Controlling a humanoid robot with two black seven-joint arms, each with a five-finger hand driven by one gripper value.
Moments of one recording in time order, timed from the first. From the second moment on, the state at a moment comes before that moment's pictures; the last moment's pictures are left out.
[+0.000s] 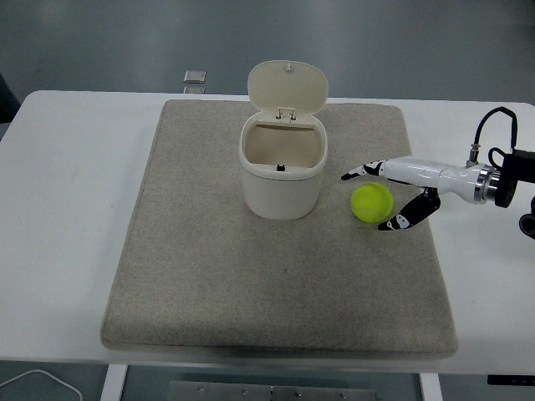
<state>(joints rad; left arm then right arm) 0.05 0.00 -0.04 -0.13 0.01 -0.05 -0.30 0.98 -0.64 0.21 1.14 -1.48 0.11 0.45</state>
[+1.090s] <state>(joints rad) 0.05 0.00 -0.04 -0.13 0.01 -0.05 -0.30 0.96 -0.63 0.19 1.11 -1.55 0.03 0.45</state>
